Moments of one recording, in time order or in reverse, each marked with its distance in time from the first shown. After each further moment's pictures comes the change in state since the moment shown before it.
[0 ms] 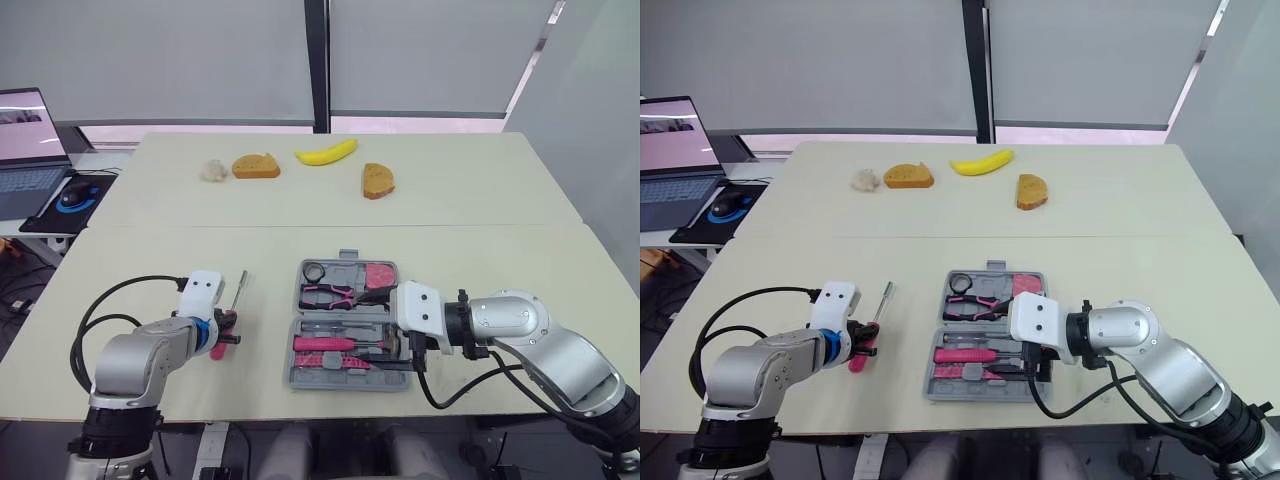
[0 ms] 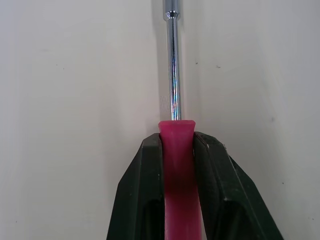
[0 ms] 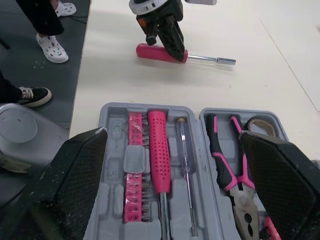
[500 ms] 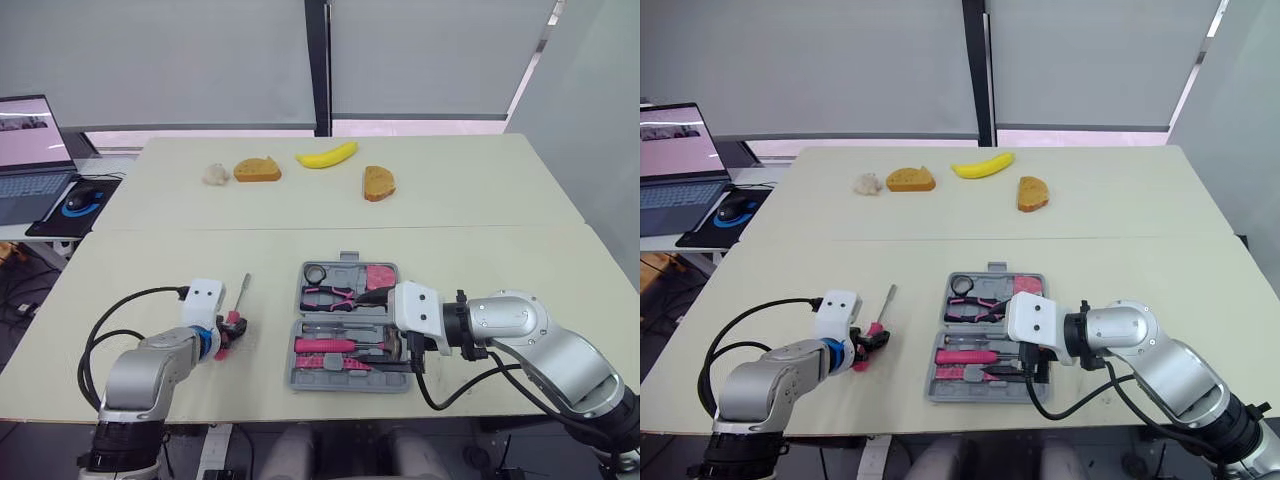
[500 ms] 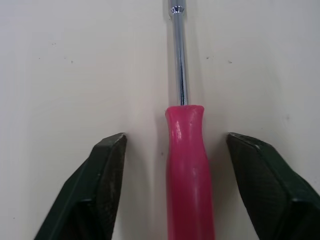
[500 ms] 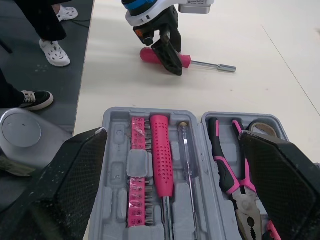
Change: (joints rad) left arm 0.117 0.010 0.012 -0.059 0.020 -0.091 -0.064; right arm 0.006 0.002 -0.005 -0.021 0.009 0.032 0.000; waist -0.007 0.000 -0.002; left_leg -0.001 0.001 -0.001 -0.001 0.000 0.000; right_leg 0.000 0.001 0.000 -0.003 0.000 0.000
